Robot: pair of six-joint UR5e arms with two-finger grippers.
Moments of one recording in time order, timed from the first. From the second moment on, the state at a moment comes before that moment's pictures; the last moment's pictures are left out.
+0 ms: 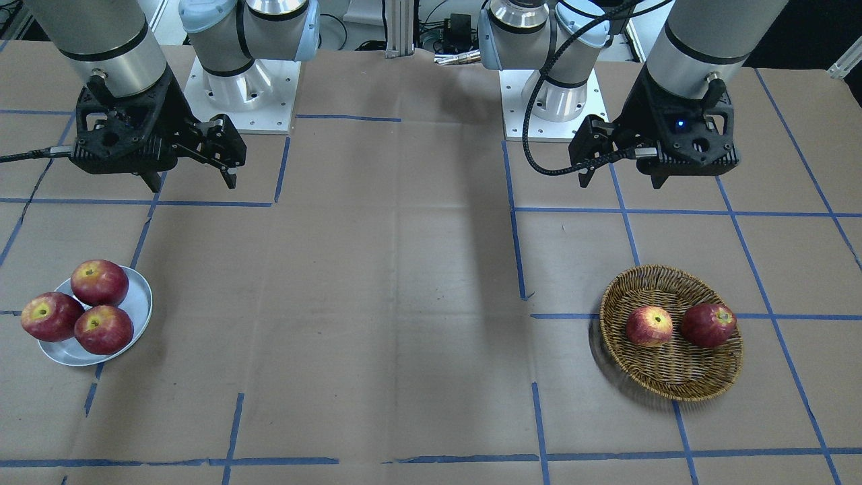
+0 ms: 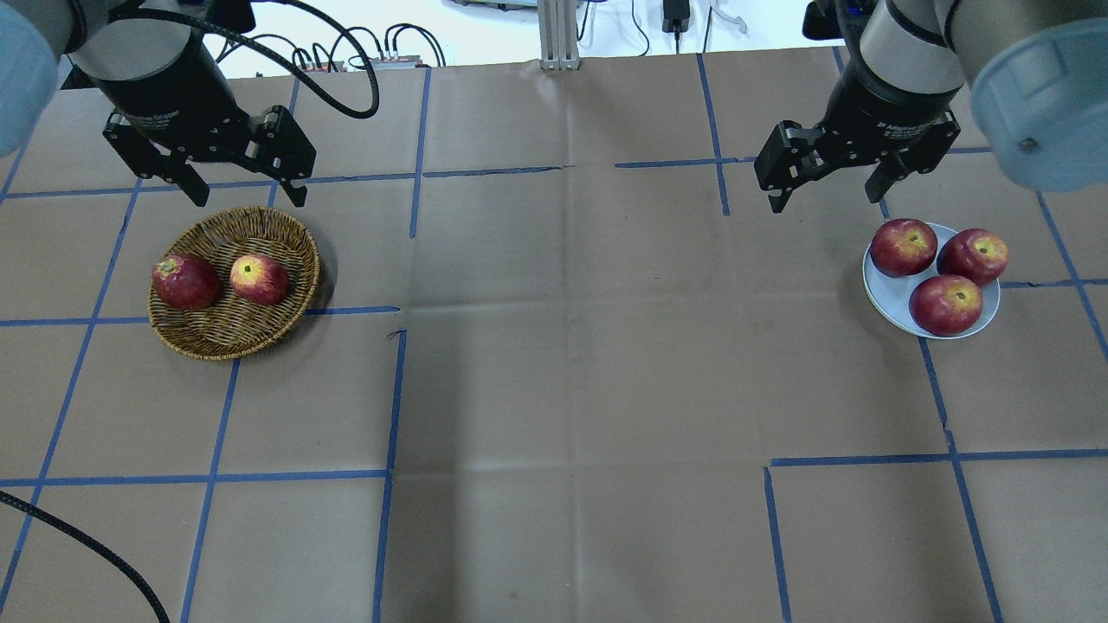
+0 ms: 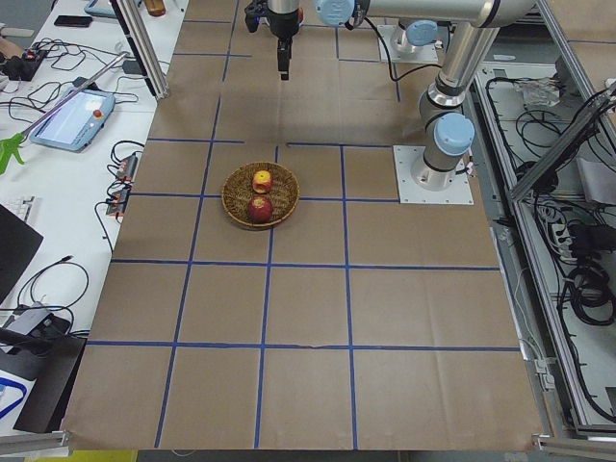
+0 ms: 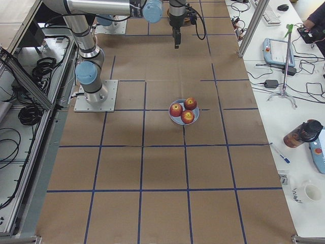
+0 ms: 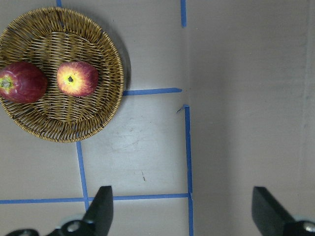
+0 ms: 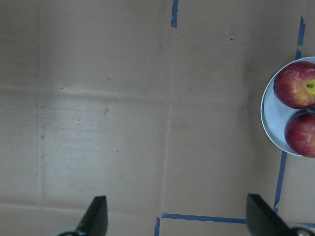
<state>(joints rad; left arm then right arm) -1.51 -1.61 -1.50 -1.63 1.64 0.08 1.55 -1.58 1.62 -1.65 -1.56 -0.10</state>
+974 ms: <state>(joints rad) -1.52 -1.60 -1.50 -1.61 1.65 0.07 1.55 -1.58 1.62 -1.65 -1.56 -0.10</state>
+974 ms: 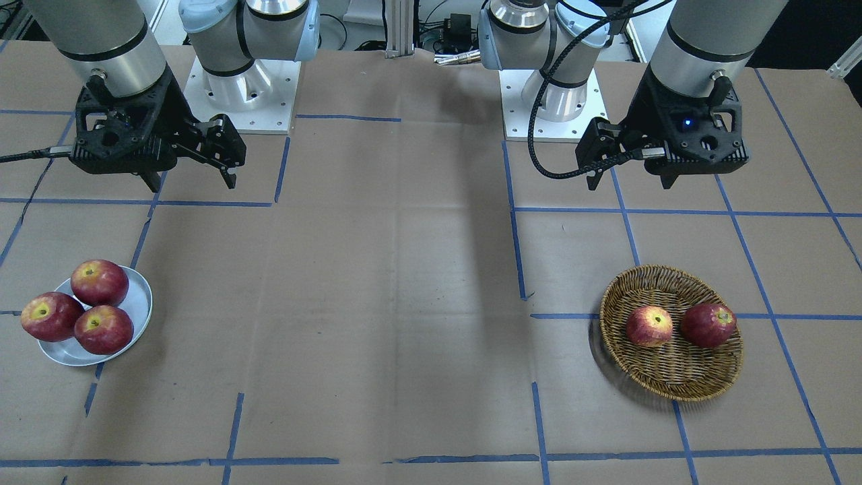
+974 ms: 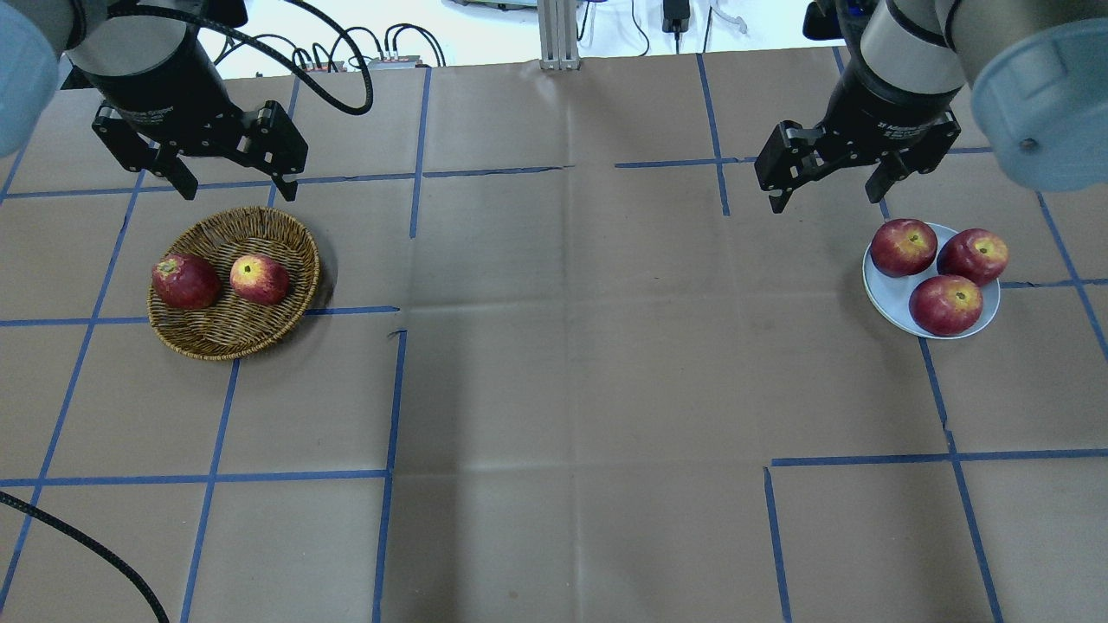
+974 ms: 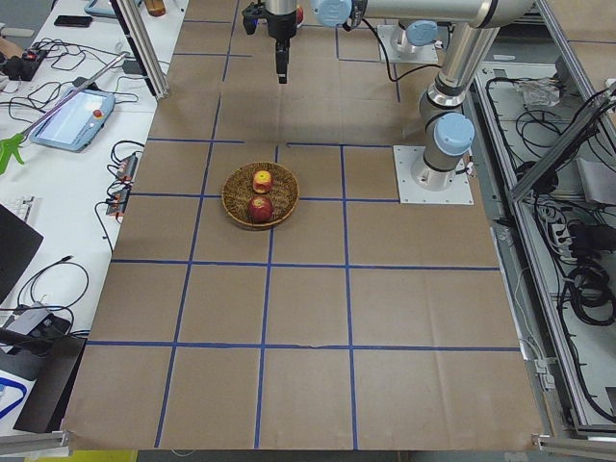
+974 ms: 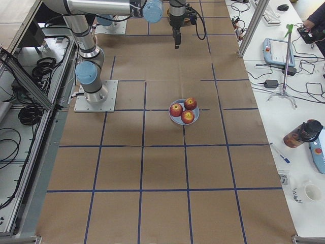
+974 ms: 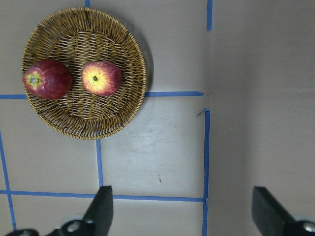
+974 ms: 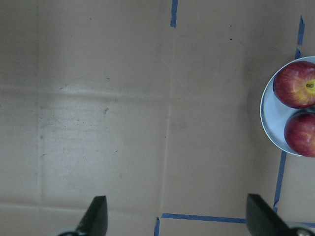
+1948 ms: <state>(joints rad) -1.51 -1.66 -1.53 -1.52 1.66 0.17 1.55 -1.58 1.62 -1.65 -1.56 -0.10</state>
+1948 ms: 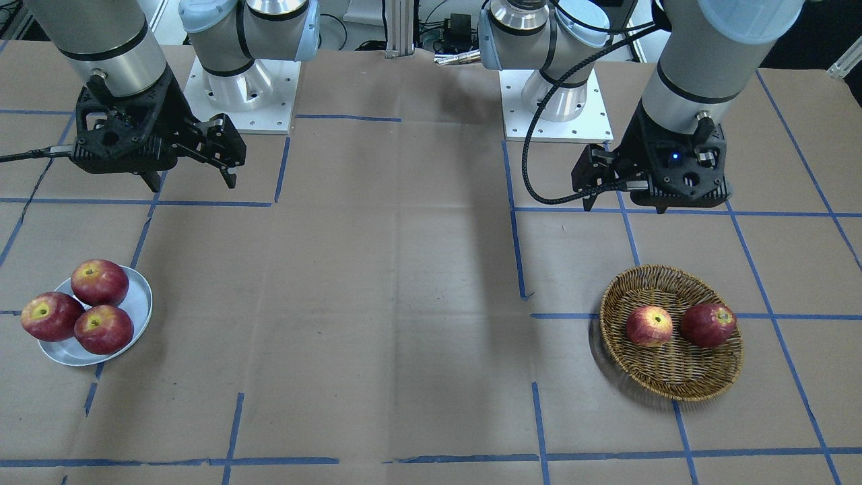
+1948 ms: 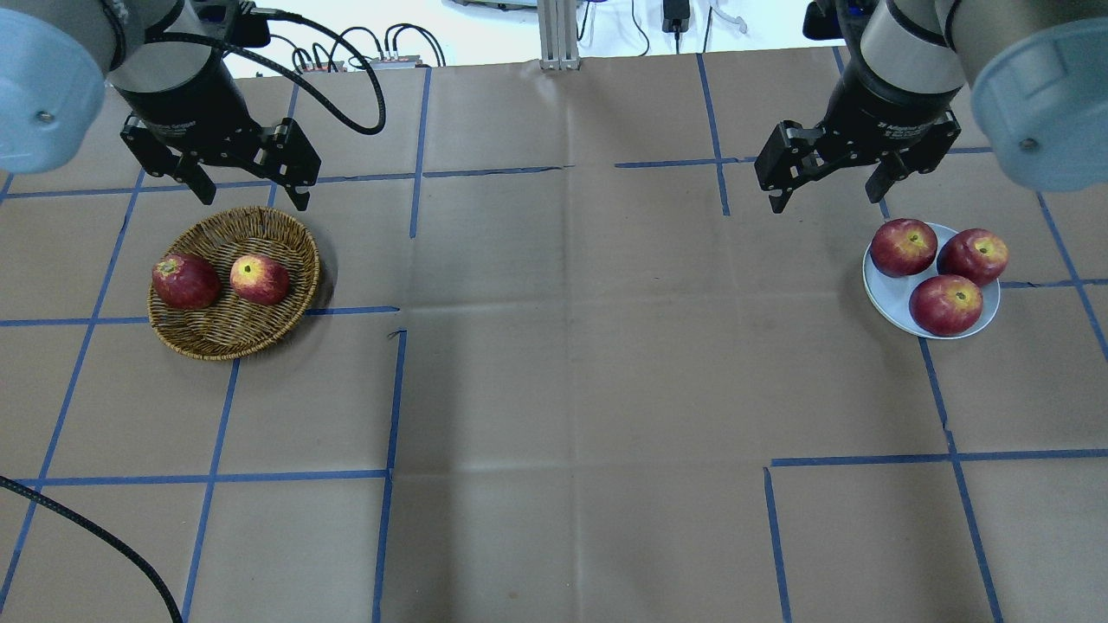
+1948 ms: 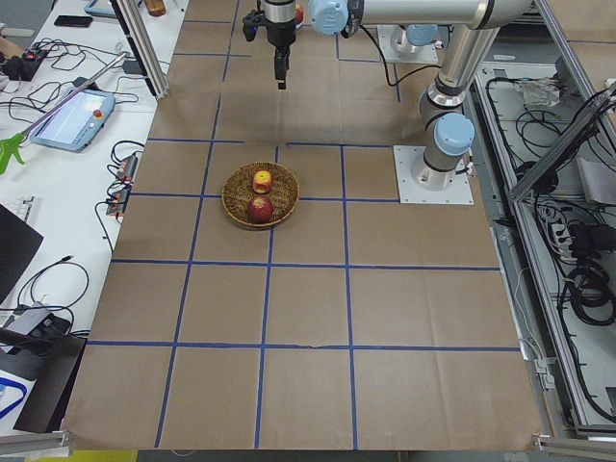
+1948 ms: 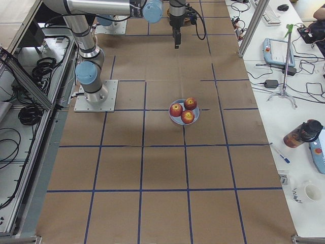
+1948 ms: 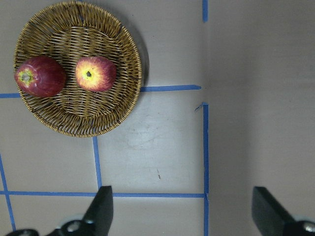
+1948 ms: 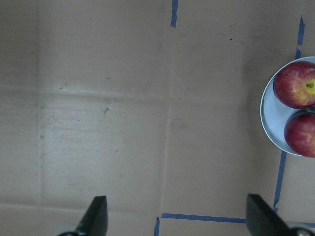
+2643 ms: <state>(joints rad) -1.33 -1.83 -1.61 -1.26 1.66 0.36 1.55 -1.58 1.62 -1.65 -1.56 -0.10</state>
